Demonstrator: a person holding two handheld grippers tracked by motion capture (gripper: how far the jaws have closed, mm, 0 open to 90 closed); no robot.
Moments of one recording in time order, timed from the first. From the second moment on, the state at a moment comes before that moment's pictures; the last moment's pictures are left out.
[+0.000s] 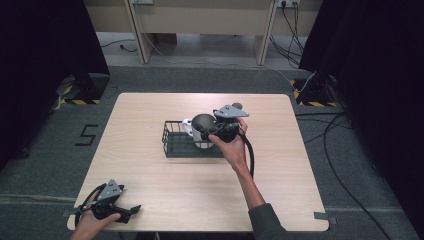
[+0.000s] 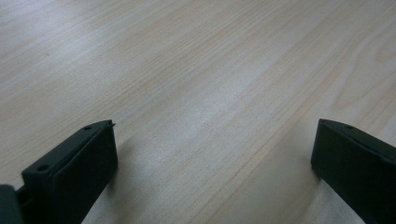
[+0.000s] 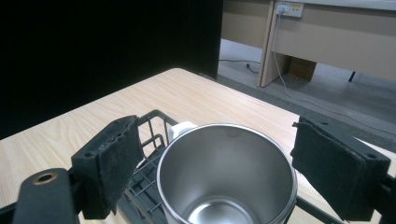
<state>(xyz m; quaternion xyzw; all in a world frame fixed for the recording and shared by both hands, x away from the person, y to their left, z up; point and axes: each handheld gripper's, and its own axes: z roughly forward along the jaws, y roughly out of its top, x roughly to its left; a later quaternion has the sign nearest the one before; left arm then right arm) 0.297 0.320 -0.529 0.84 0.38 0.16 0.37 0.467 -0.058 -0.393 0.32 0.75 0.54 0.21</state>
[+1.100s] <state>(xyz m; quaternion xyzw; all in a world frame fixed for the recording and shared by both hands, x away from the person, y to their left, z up) 0.297 0.320 -0.529 0.84 0.38 0.16 0.37 0.422 -0.084 -0.399 0.32 0.74 0.55 0.20</state>
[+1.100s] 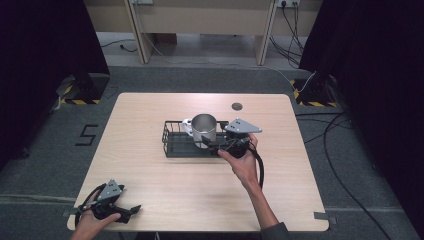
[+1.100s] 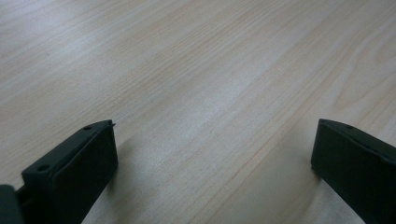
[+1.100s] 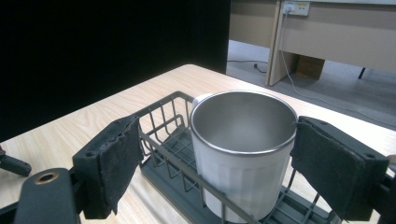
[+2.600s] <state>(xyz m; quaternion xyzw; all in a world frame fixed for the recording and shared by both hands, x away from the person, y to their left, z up) 0.297 0.320 -0.529 0.84 0.38 0.16 0.37 0.370 -0.116 -0.431 0.32 0.75 0.53 0.21</state>
